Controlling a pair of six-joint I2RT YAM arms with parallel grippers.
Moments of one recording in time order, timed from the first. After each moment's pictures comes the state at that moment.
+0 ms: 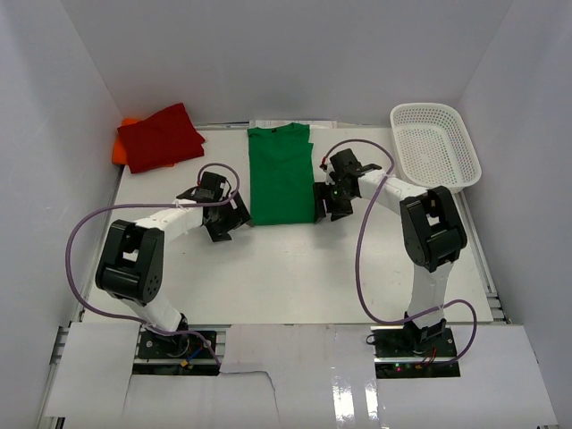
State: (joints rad) left arm -0.29 1.63 0.97 -0.41 0.14 -0.72; right arm 0.45 1.95 1.36 -0.57 -0.28 0.21
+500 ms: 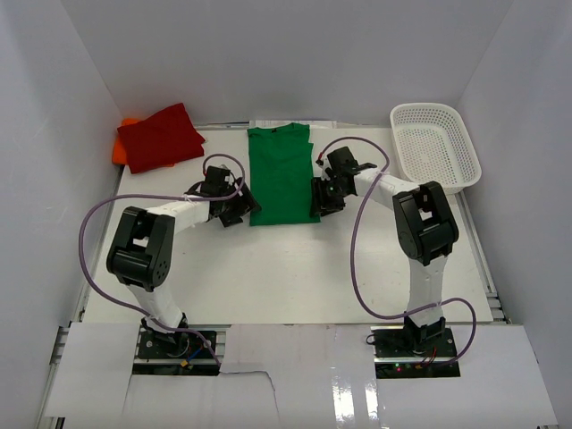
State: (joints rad) left arm -0.30 1.75 0.99 -0.13 0.15 -0.76; right arm 0.45 2.02 1.41 -0.46 -0.34 0.23
